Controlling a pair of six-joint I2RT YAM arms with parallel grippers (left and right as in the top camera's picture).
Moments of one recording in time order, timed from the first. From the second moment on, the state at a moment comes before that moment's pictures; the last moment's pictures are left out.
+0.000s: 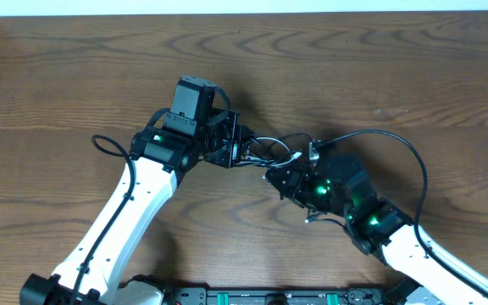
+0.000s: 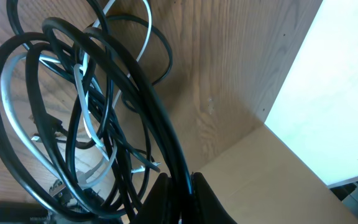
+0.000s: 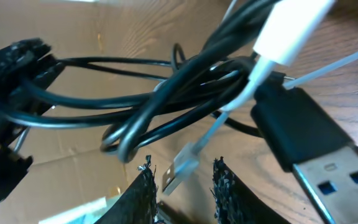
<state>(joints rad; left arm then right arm) -0.37 1.40 1.12 -0.63 0.45 -1.77 0.65 1.19 0.52 0.12 -0.35 1.26</state>
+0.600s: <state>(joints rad) -0.40 1.40 1.12 -0.63 0.46 -1.73 0.68 1.22 0.52 0.08 -0.23 1.18</state>
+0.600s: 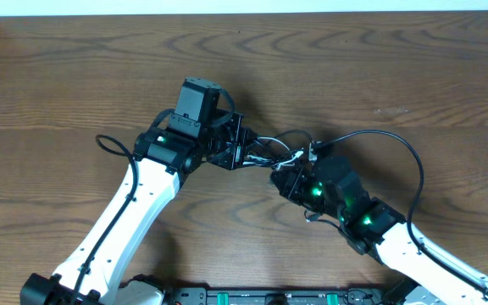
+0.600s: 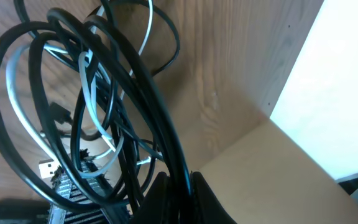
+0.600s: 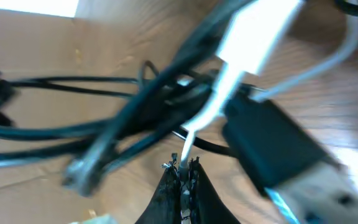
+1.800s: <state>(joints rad) -0.35 1.40 1.12 -0.51 0.91 -0.70 0.57 1.04 0.52 -0.22 0.03 0.79</state>
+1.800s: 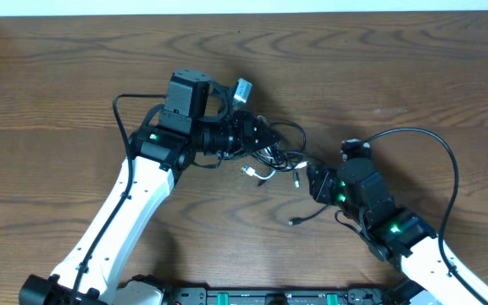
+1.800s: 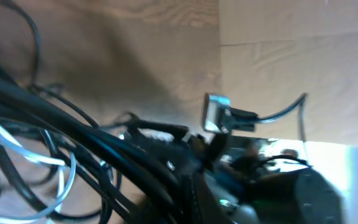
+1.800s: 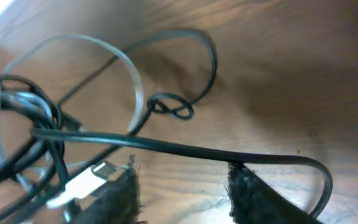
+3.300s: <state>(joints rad) -0.35 1.40 1.12 -0.54 1.35 -0.03 0.57 0.88 0.52 0.10 -0.32 0.78</state>
